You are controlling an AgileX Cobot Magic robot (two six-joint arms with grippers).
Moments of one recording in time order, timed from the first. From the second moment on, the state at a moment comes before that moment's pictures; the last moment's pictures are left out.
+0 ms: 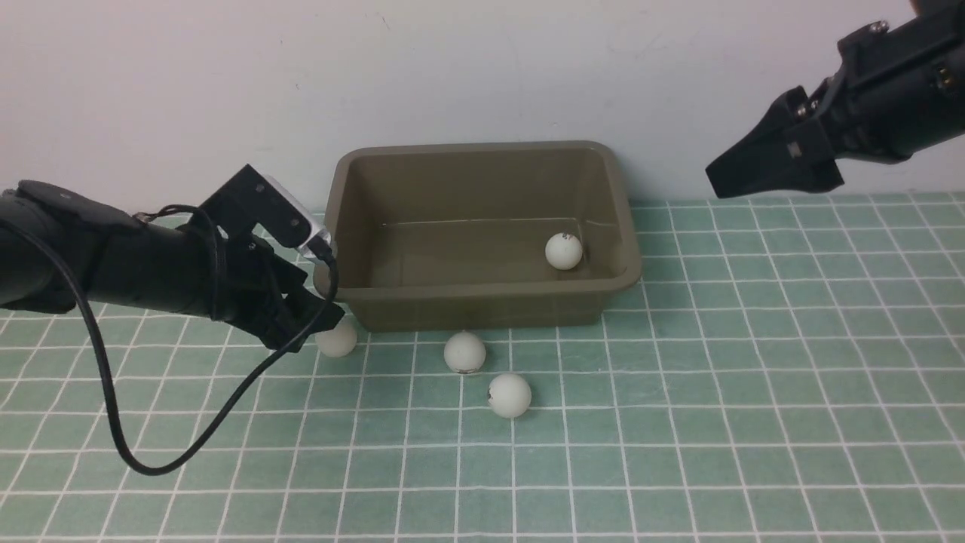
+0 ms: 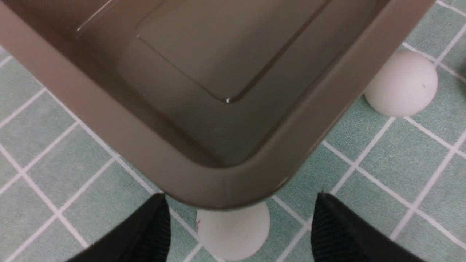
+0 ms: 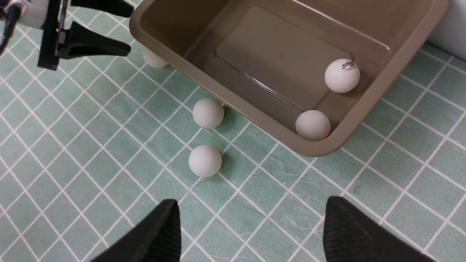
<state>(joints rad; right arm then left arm) 0.12 1.49 -1.45 0.63 1.18 -0.70 0.01 1.81 -1.04 -1.17 0.54 1.75</state>
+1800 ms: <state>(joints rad) 0.12 1.49 -1.45 0.63 1.18 -0.73 0.01 1.99 -1.04 -1.56 0.37 2.07</state>
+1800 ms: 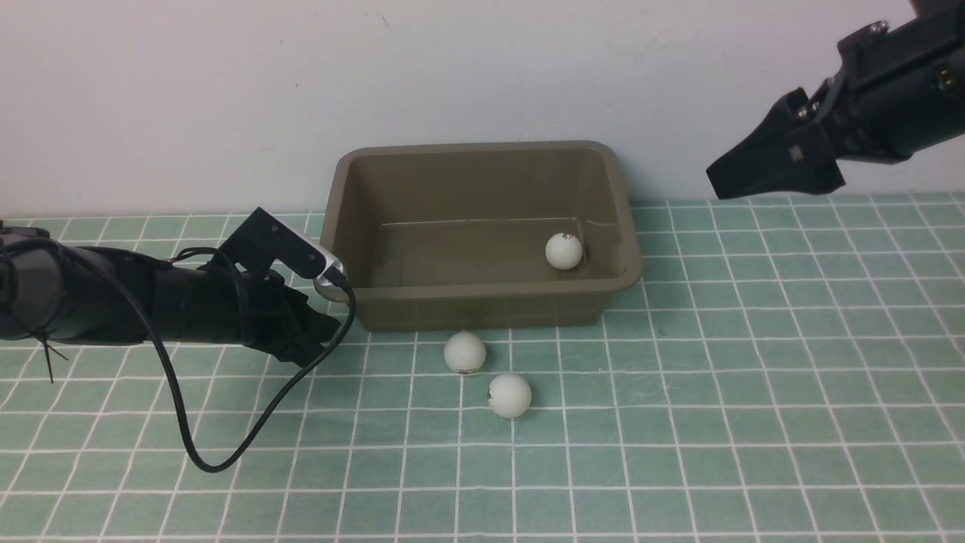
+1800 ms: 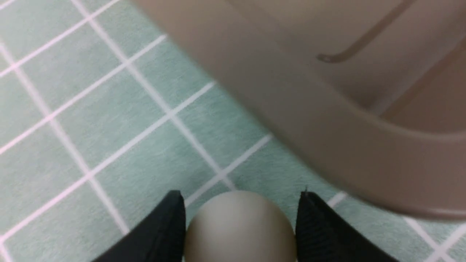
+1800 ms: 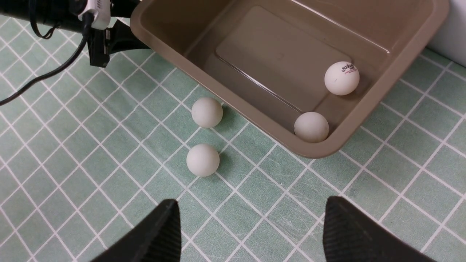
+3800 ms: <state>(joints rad) 0.13 1.49 -1.45 0.68 1.17 -0.73 -0.02 1.59 -1.04 -1.61 0.50 2.00</state>
